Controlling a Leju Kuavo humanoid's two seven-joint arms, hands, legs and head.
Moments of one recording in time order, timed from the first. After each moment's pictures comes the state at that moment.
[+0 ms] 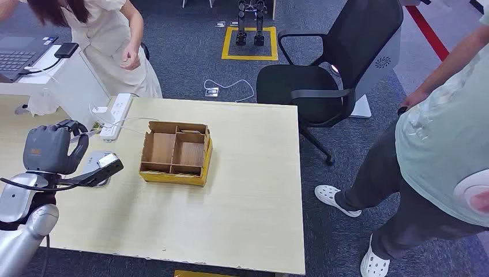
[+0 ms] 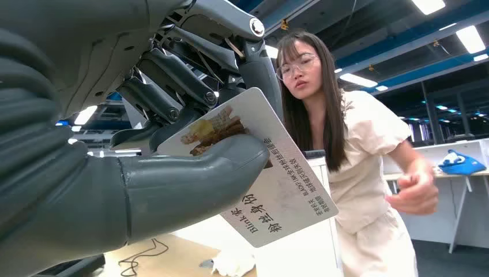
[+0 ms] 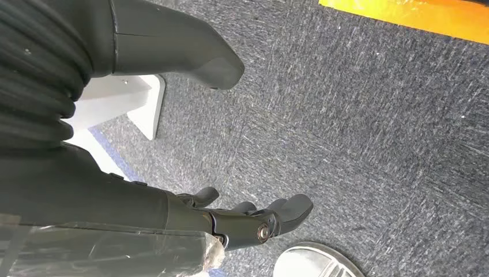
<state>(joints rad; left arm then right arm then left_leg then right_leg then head) -0.18 0.60 -0.15 -1.57 -1.09 0.21 0.07 0.21 -0.35 0.88 -0.93 -0.13 -0.50 0.43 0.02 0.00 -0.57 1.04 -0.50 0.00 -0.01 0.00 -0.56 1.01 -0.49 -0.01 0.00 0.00</state>
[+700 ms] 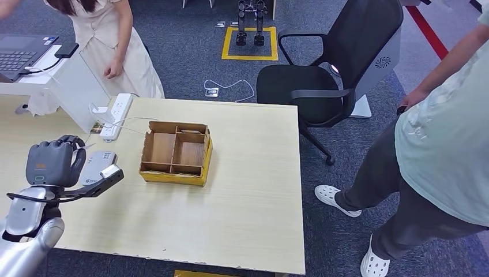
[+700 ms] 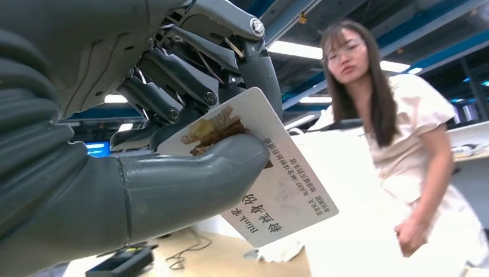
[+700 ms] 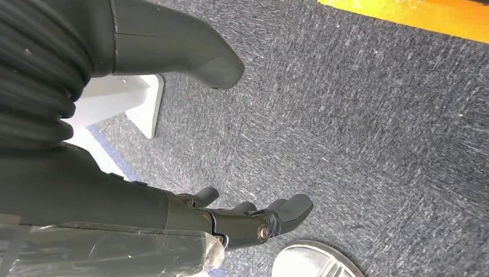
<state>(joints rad) -0.11 0.58 -0.14 -1.50 -1.24 0.28 0.19 0.21 -0.35 0.88 -0.93 -0.13 -0.50 0.43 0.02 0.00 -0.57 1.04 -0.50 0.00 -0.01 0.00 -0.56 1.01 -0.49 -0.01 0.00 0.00</state>
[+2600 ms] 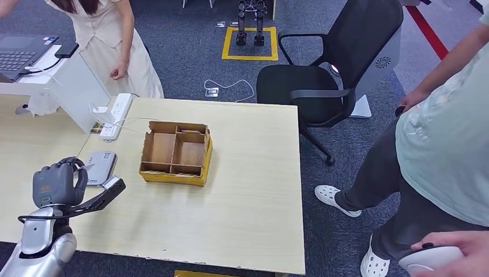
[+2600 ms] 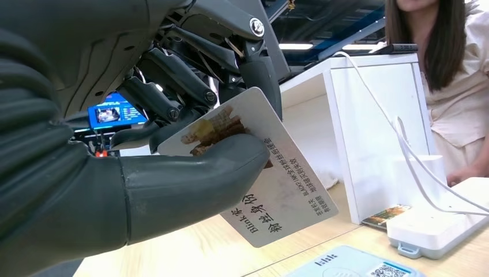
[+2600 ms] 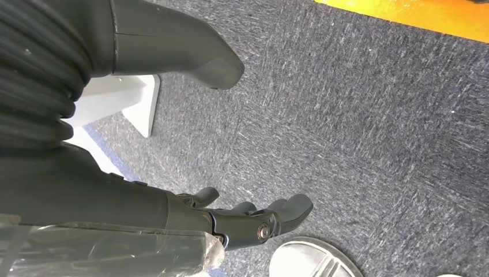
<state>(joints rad) -0.04 0.43 -0.04 -1.41 -1.24 0.35 0.19 0.20 -0.35 0.89 -0.93 -0.13 -0.51 0.43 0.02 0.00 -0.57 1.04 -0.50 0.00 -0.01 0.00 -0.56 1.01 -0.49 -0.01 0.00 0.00</state>
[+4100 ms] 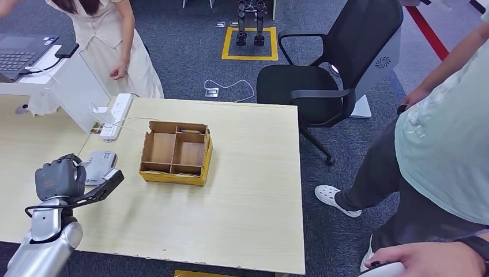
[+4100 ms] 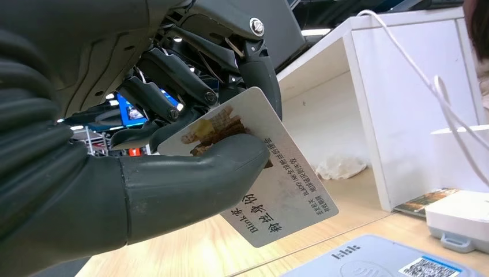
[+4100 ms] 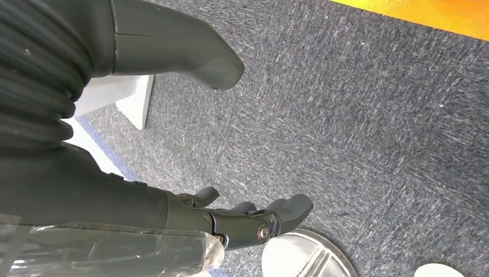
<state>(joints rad) -0.18 0.41 -0.06 -1.15 -1.27 0.41 0.23 0.17 -0.35 0.89 -0.91 -0.11 -0.50 0.41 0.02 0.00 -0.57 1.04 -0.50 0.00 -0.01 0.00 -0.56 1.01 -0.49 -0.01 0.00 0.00</state>
